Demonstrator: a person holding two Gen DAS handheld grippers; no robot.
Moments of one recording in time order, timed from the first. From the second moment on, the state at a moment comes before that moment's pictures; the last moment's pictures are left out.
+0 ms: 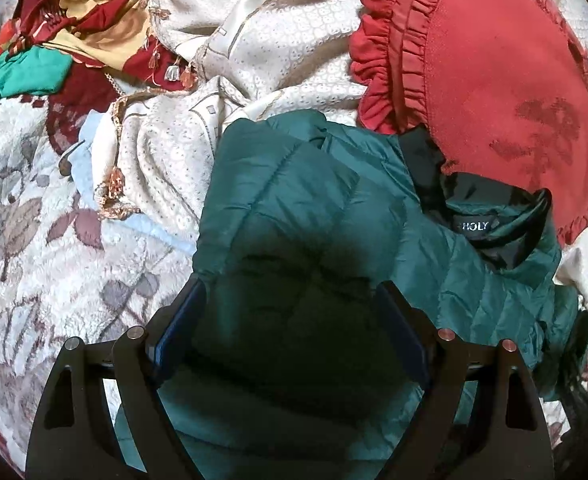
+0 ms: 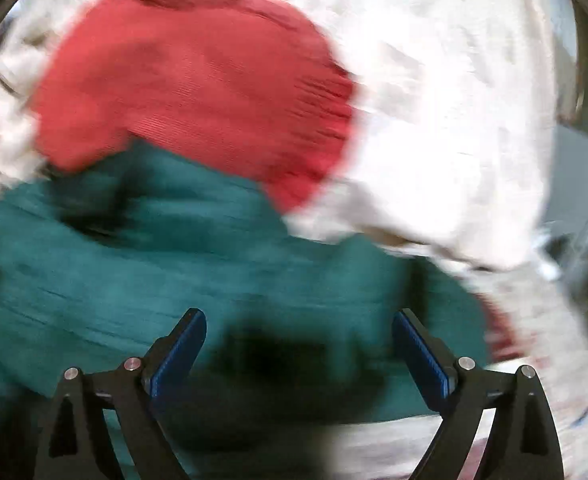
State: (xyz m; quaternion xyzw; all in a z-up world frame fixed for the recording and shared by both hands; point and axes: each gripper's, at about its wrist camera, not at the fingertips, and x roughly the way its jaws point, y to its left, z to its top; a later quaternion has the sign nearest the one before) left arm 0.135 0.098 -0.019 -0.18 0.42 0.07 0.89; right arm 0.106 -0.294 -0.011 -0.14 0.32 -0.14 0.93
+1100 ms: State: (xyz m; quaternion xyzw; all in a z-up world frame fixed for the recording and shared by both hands) left arm 0.134 0.123 -0.018 -0.21 0.41 0.10 0.88; right arm 0.104 -0.150 -0.004 0.04 0.30 0.19 0.93
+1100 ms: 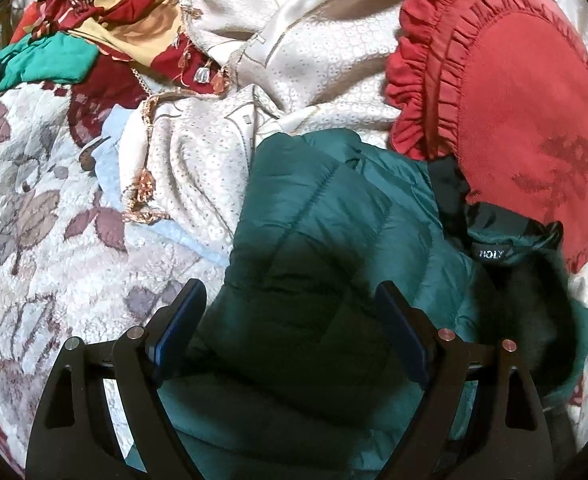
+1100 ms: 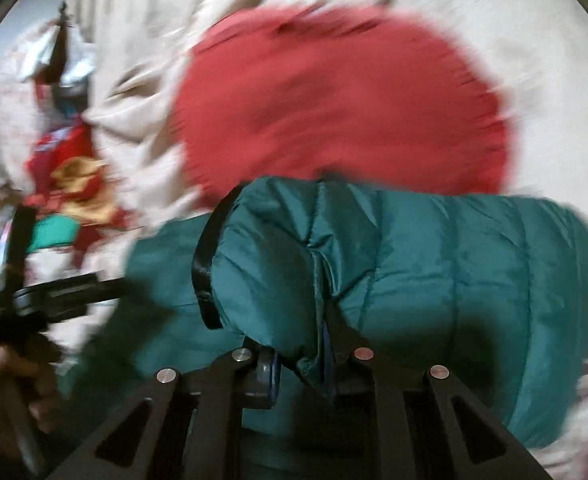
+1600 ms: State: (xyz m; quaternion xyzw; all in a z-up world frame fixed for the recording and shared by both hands) left arm 0.121 0.109 0.002 -0.23 0.36 0.06 0.90; right arm 0.036 -0.182 0.000 -0.07 0.36 0.13 0.92
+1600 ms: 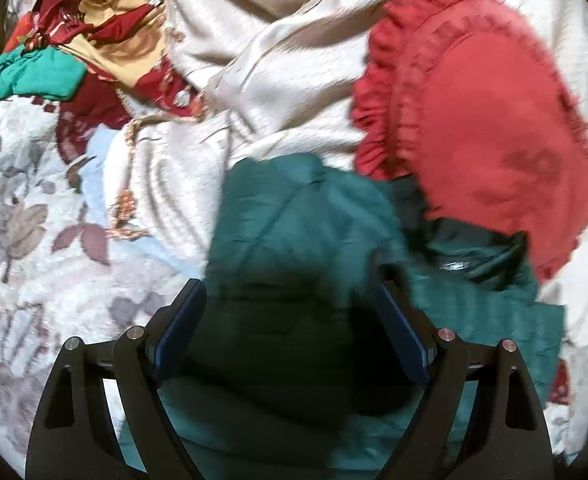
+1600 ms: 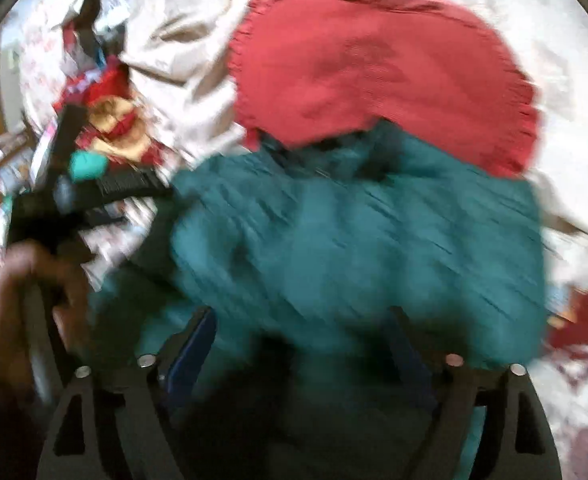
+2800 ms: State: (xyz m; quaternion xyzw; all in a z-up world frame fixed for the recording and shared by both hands) left arm 0.129 0.111 -0.007 -0.19 0.40 0.08 0.90; right arm 0.041 -0.237 -0.066 0.02 0.48 0.02 0.88
